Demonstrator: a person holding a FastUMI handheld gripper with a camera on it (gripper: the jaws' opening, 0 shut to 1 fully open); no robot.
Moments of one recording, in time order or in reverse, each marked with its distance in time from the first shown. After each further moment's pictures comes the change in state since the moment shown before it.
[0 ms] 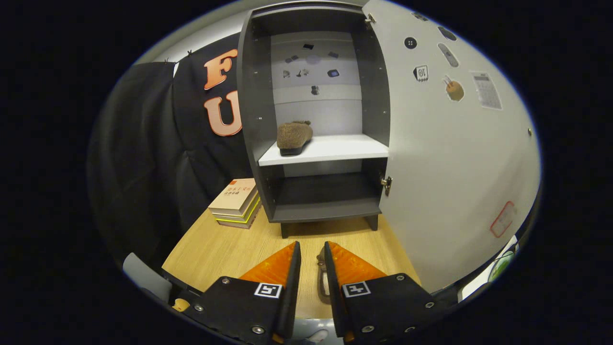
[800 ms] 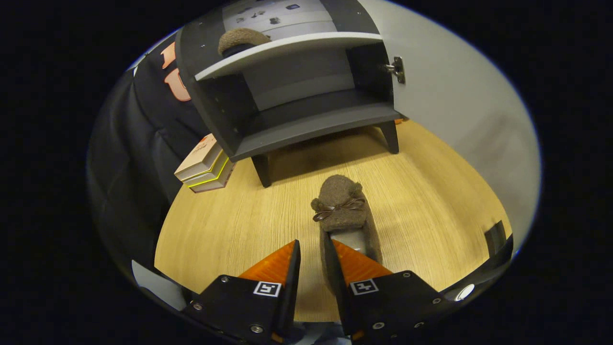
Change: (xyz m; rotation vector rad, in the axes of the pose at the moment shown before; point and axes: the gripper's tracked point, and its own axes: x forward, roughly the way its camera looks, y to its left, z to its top) arm 0.134 -0.013 -0.164 0.186 0.298 -0.009
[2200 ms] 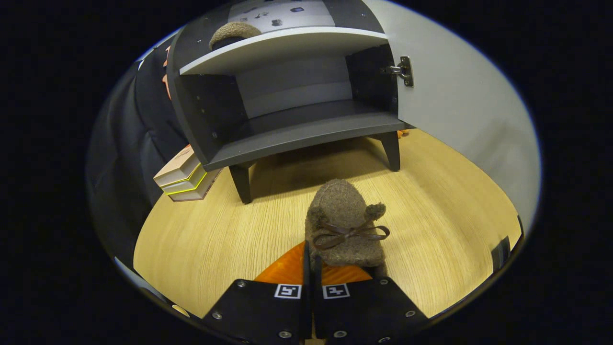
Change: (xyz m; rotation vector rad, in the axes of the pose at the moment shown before) arm 0.044 -0.015 0.027 -0.046 -0.134 -0.056
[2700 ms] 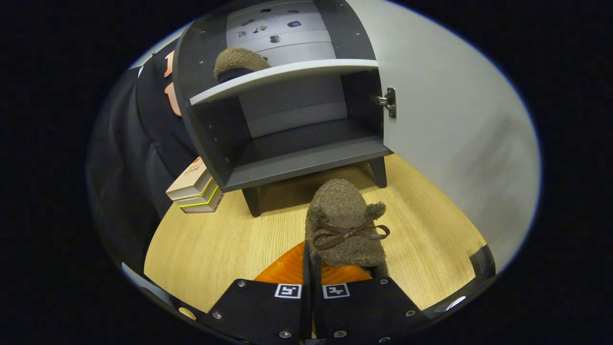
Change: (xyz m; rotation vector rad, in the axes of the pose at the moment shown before) arm -0.060 -0.001 0.042 0.003 -0.060 0.006
